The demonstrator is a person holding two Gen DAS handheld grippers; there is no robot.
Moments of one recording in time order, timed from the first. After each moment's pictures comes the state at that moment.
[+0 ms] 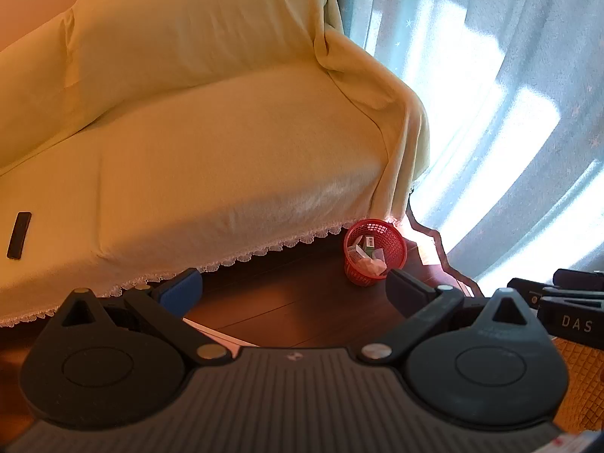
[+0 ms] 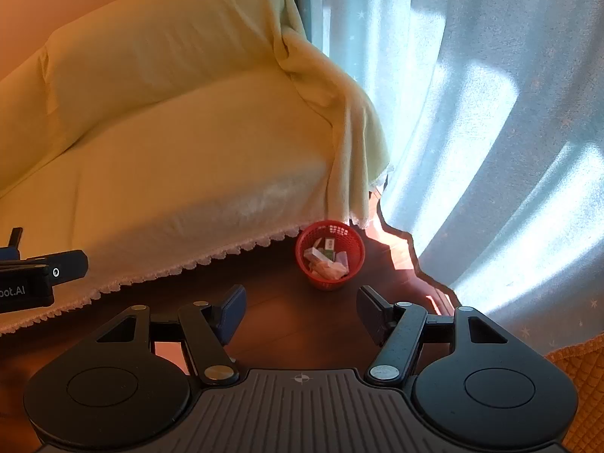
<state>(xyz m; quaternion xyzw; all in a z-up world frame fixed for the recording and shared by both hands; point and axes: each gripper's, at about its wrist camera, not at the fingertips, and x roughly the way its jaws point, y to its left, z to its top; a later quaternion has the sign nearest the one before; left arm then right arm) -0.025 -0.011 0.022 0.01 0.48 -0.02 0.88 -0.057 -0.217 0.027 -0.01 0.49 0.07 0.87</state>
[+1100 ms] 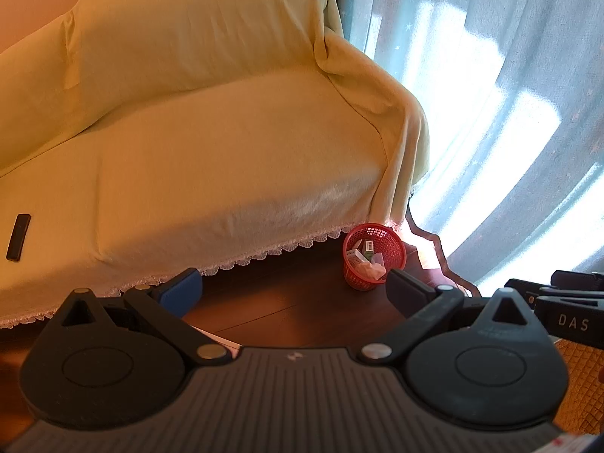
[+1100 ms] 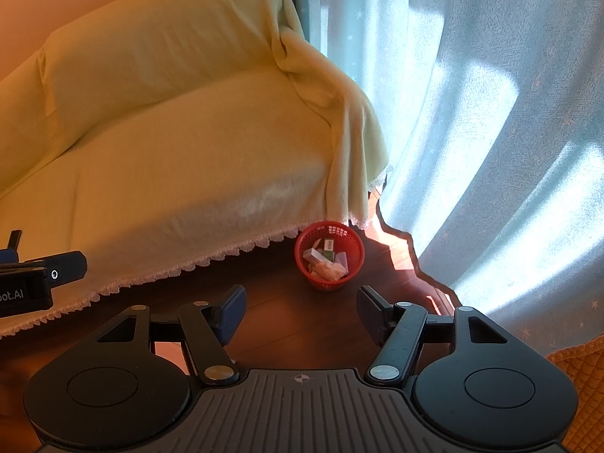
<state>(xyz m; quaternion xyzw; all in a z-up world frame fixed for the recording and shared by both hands) -0.027 -0.016 0.020 0.00 0.47 -0.01 0.88 -0.056 -0.222 0.027 -0.01 0.50 0.07 0.87</state>
